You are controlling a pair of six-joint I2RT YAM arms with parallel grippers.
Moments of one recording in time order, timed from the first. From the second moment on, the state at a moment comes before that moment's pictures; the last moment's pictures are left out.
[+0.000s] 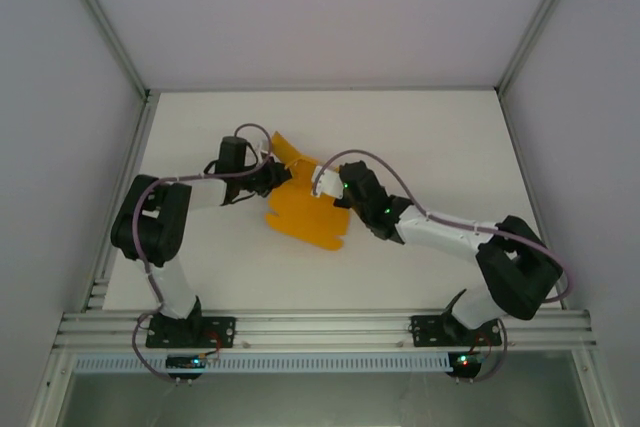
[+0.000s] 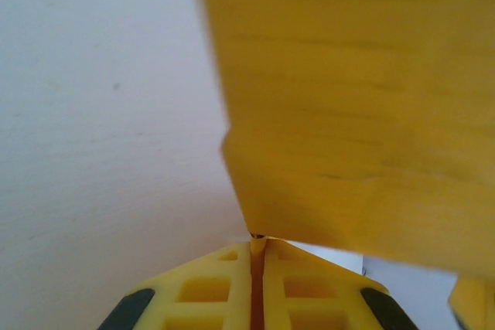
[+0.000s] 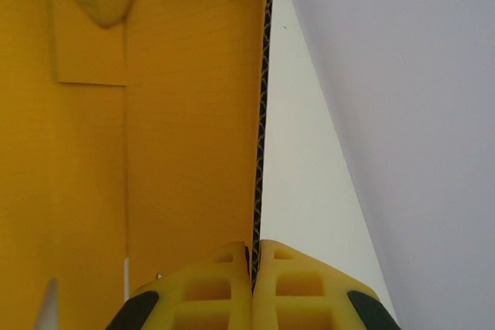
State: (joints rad) left arm -0.31 1.80 0.88 0.24 0.74 -0.93; right arm 0.82 1.48 0.82 0.15 0.40 -0.82
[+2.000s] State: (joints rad) left arm -0.22 1.98 1.45 -0.82 0.84 0.48; right arm 0.68 1.59 0.86 0.13 0.19 -1.09
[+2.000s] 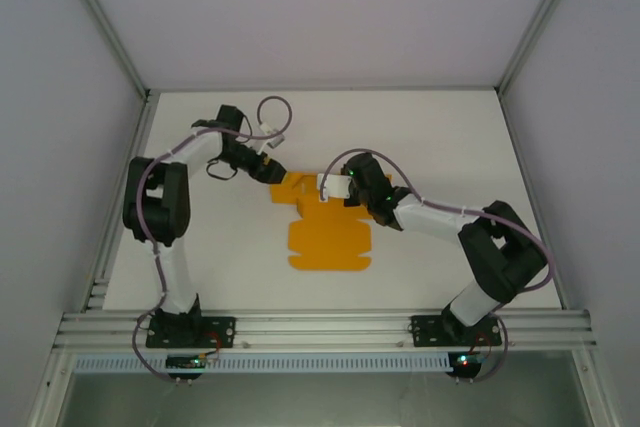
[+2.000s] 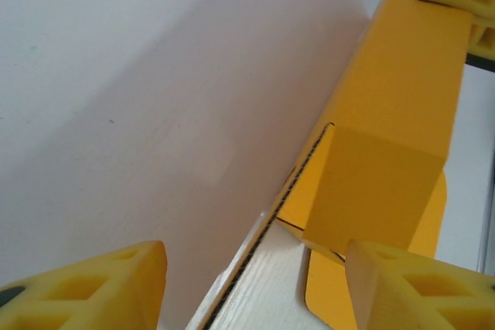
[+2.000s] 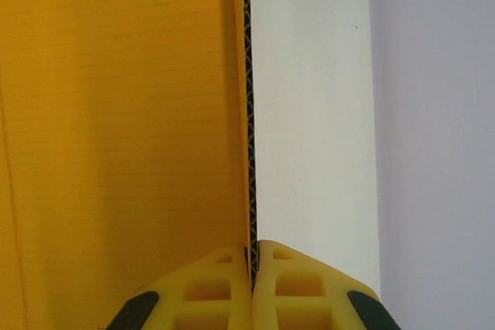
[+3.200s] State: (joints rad) left arm -0.49 1.91 1.48 -0.67 0.08 -0.24; right arm 0.75 1.68 0.84 0.35 0.48 -1.08
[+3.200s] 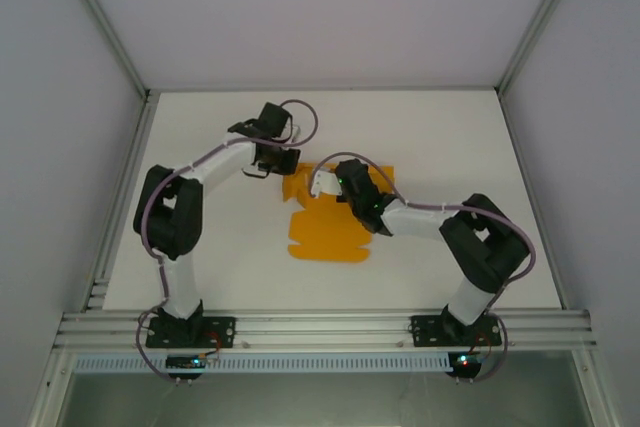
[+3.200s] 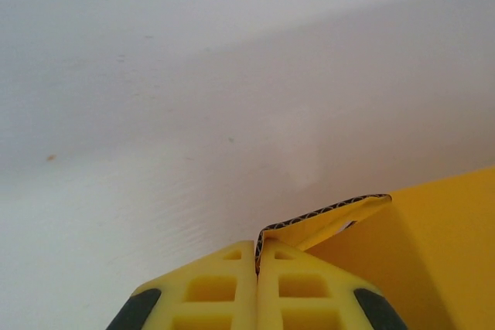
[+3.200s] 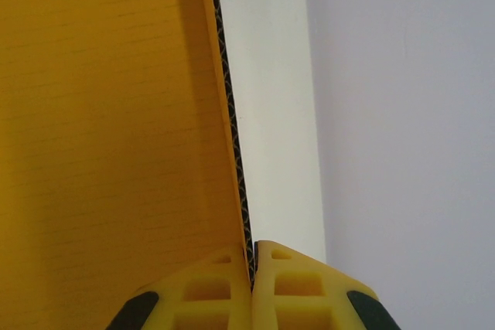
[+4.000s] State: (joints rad) left arm -0.42 1.81 1.27 -0.44 0.27 -0.21; right arm 0.73 1.61 0.82 0.31 0.37 -1.00
